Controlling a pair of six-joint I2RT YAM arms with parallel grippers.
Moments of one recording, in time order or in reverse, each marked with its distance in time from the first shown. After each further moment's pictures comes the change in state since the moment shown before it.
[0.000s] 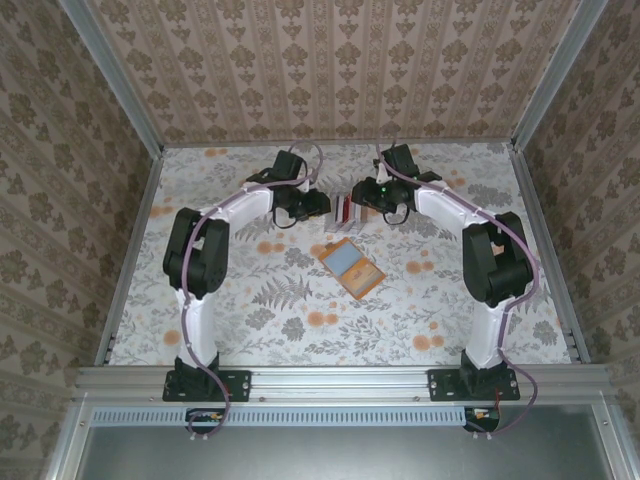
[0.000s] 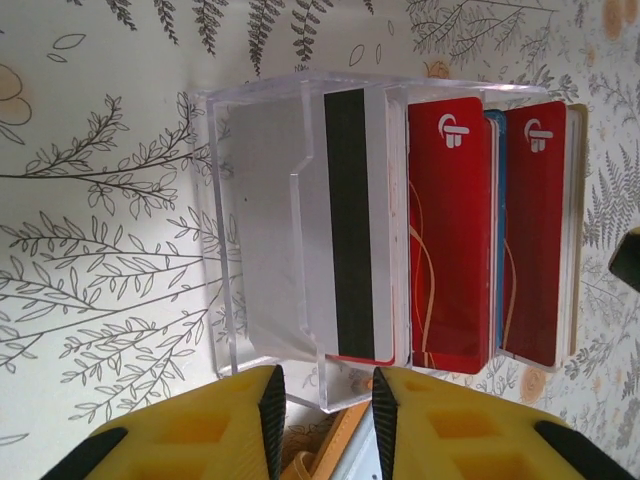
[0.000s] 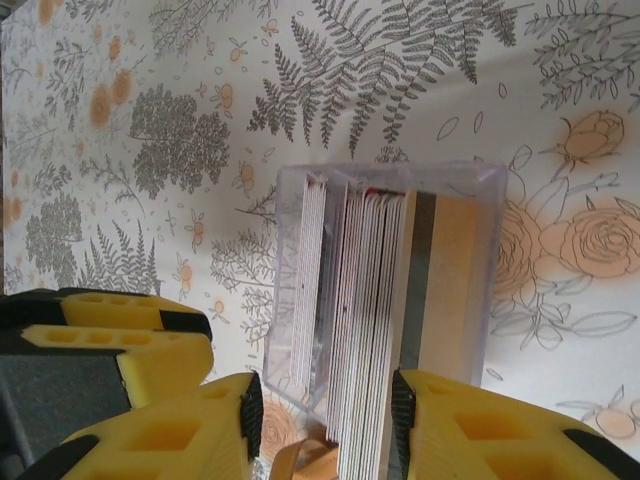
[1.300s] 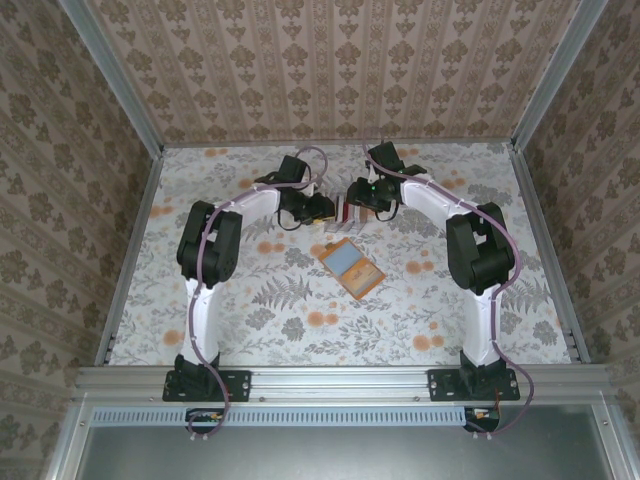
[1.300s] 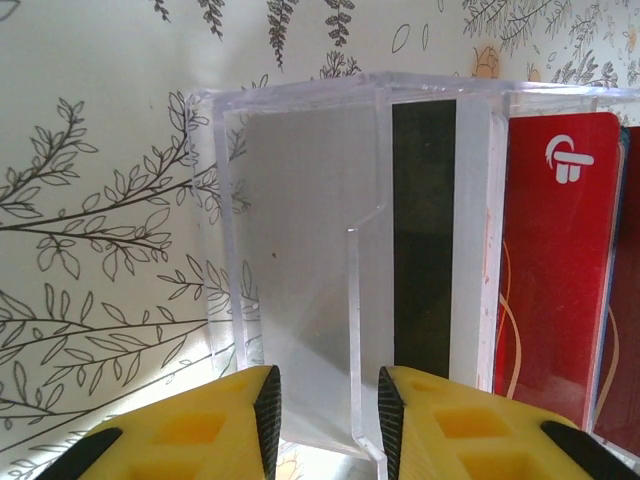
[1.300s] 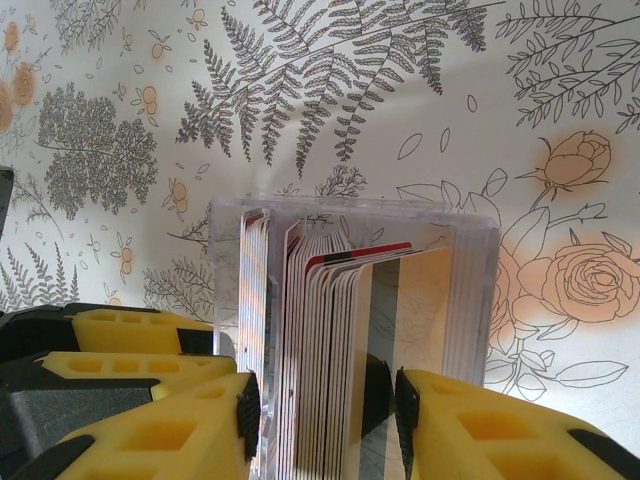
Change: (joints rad) left arm 0.005 0.133 0.056 0.039 0.071 -0.002; right arm 0.034 0.132 0.151 -0.111 0.099 -0.015
